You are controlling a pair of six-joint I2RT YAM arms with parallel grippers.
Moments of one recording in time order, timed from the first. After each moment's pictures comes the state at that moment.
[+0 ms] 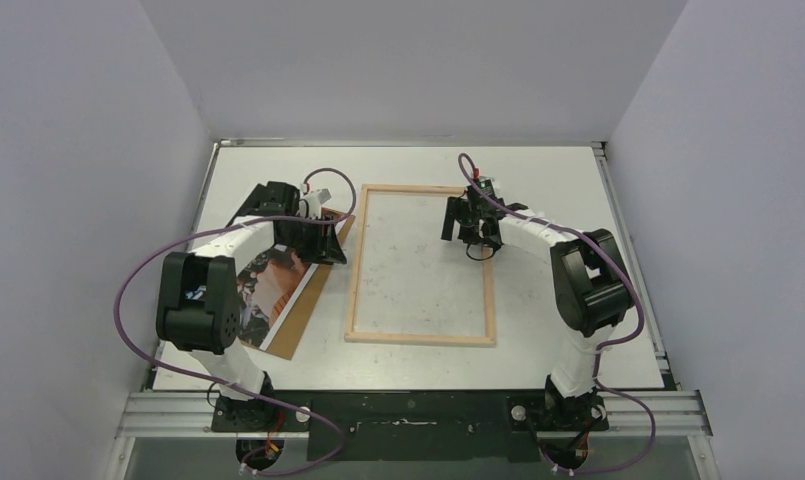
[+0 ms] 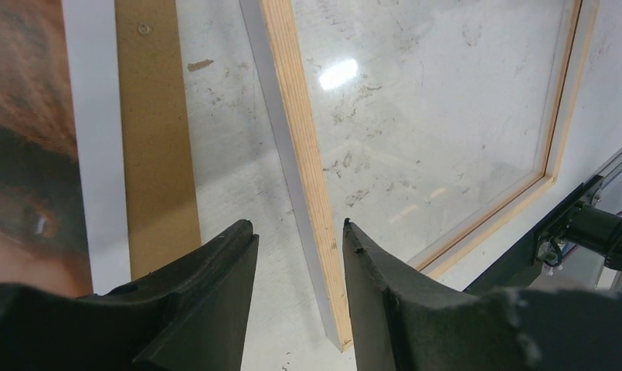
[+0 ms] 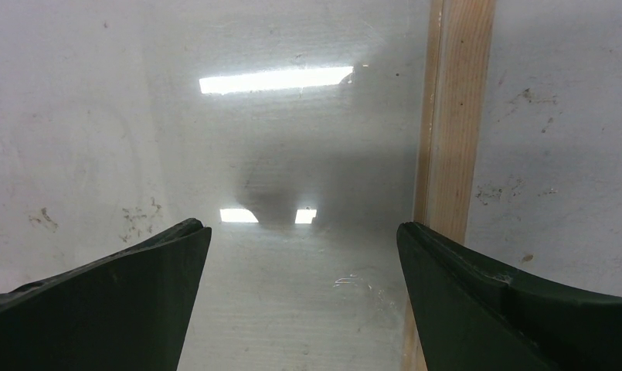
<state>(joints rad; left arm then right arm) -0.14 1.70 1.07 -0.49 0.57 -0.15 0.39 1.86 1.20 -0.29 0.07 0.47</state>
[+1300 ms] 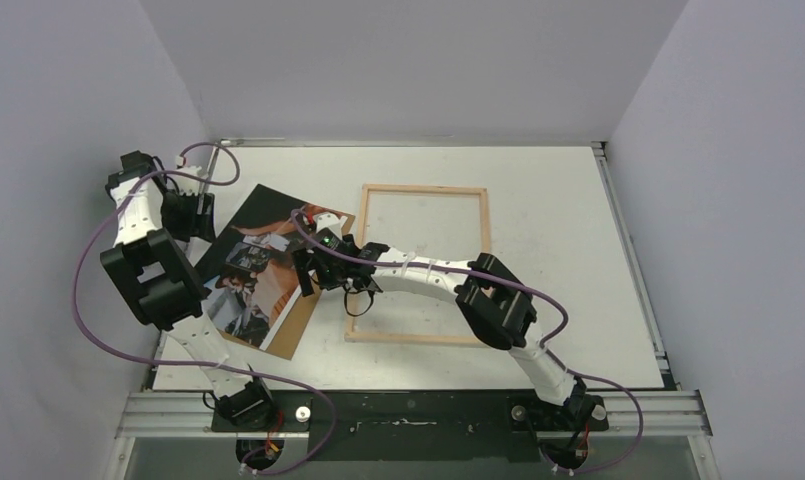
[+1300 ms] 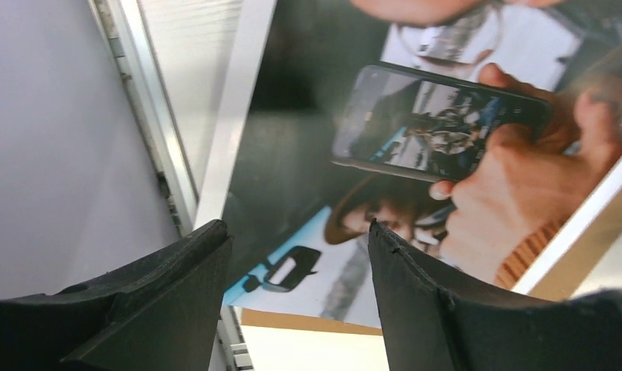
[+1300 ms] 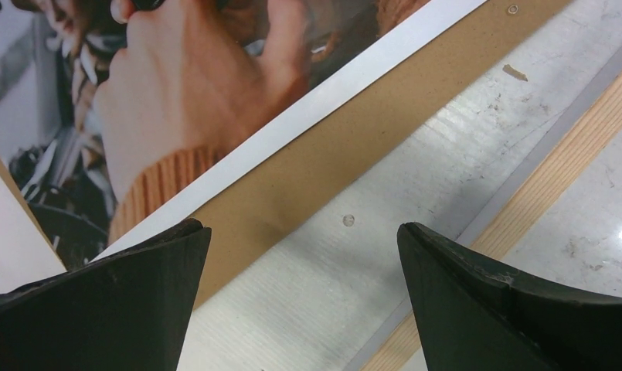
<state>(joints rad) 0.48 1.97 1.72 -1.04 0.26 0.52 1.07 2.22 1.76 -0.33 0.15 0.55</state>
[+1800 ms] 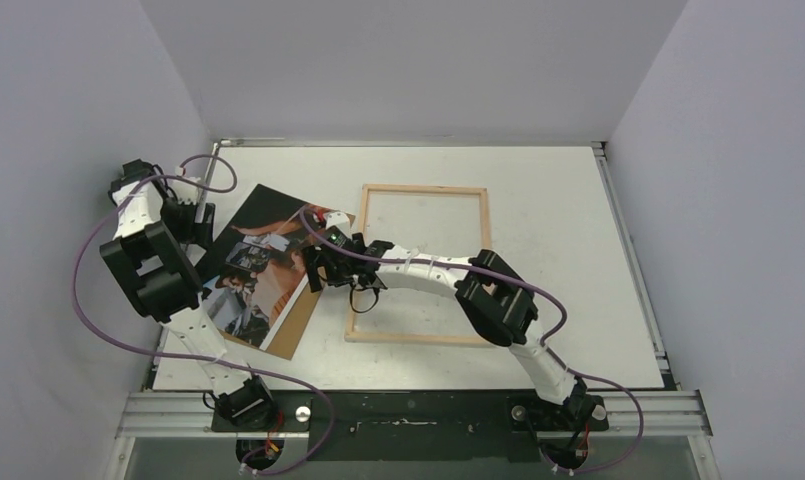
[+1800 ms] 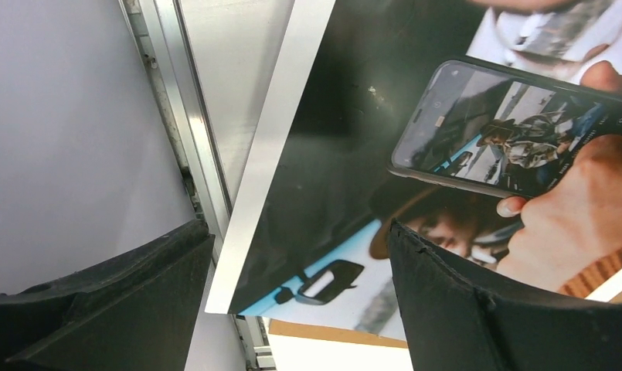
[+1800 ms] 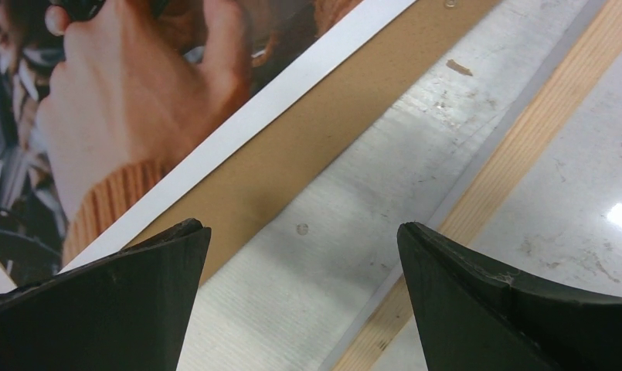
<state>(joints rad) 0.51 2.06 1.74 -1.01 0.17 0.55 1.04 2.22 1.73 -0.31 0.17 0.56</state>
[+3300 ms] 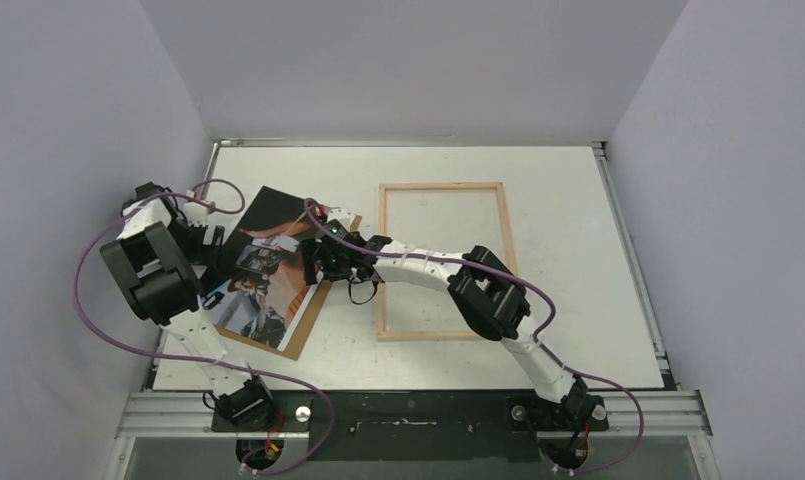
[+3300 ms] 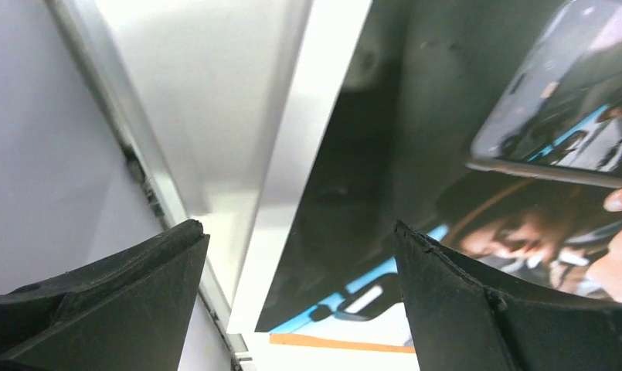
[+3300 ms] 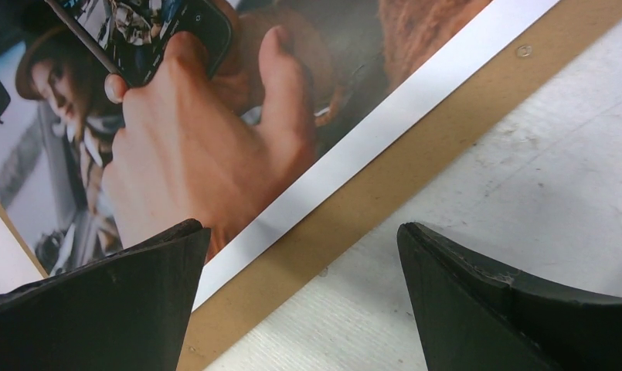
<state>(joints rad) 0.51 2.05 1.53 -0.91 0.14 0.58 1.00 2.29 1.79 -0.28 0.09 0.63</state>
